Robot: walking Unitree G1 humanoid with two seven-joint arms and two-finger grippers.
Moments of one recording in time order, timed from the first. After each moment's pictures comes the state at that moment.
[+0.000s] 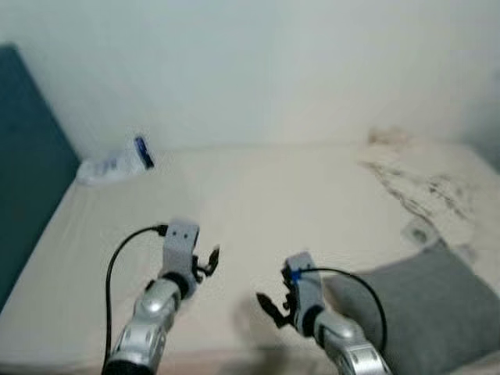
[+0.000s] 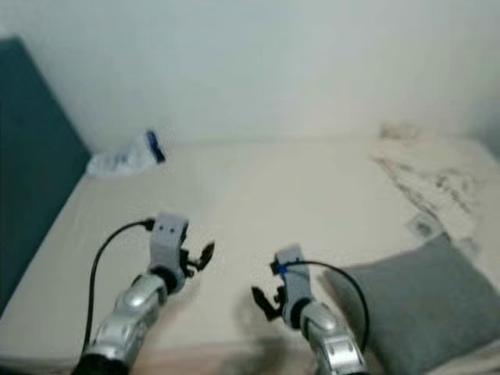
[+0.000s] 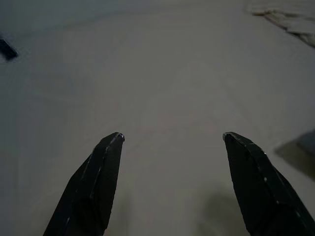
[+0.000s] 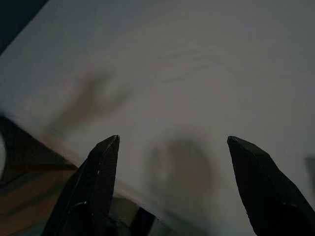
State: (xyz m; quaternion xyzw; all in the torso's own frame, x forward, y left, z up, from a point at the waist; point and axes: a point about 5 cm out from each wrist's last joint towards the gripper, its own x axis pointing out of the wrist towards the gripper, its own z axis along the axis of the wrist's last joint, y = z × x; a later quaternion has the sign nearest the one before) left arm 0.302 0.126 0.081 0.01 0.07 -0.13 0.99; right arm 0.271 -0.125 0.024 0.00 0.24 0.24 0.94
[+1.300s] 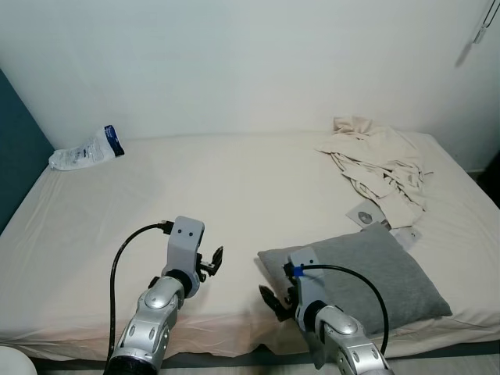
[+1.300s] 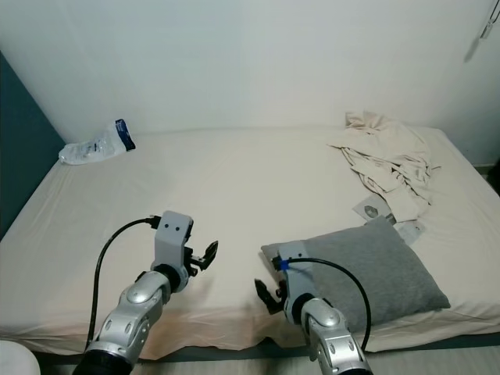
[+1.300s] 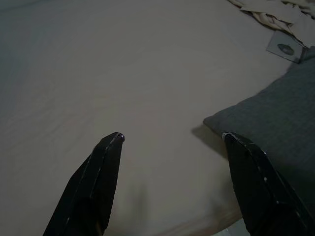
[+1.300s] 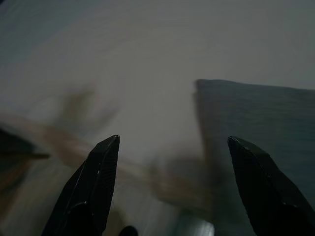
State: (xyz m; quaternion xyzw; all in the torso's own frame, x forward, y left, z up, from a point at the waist) left arm 0.301 0.122 0.077 0.01 0.09 -0.14 0.99; right arm 0.277 -0.135 0.030 -0.01 0.21 0.20 0.96
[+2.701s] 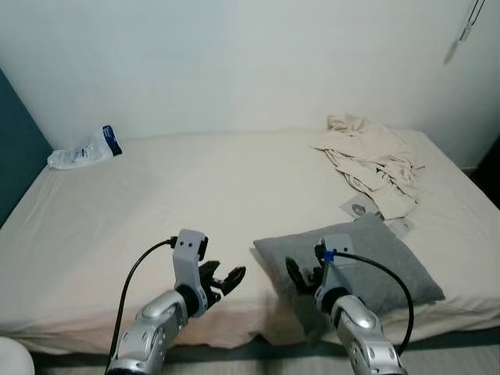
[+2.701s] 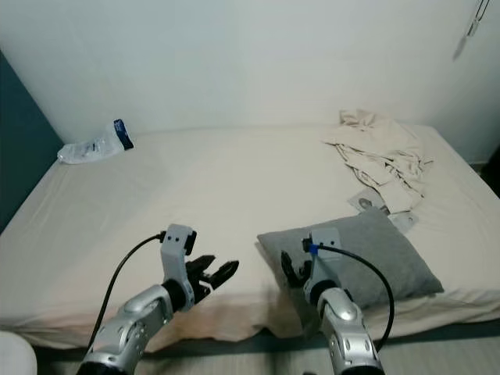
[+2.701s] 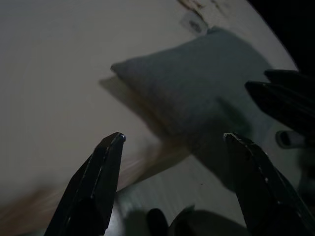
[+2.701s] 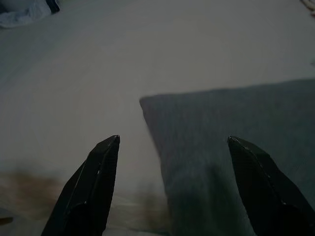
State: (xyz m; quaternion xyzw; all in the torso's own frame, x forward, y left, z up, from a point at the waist) left arm 0.282 0.108 0.064 -0.13 0.16 -0.26 0.94; right arm 0.288 -0.160 0.050 0.03 0.13 0.10 0.99
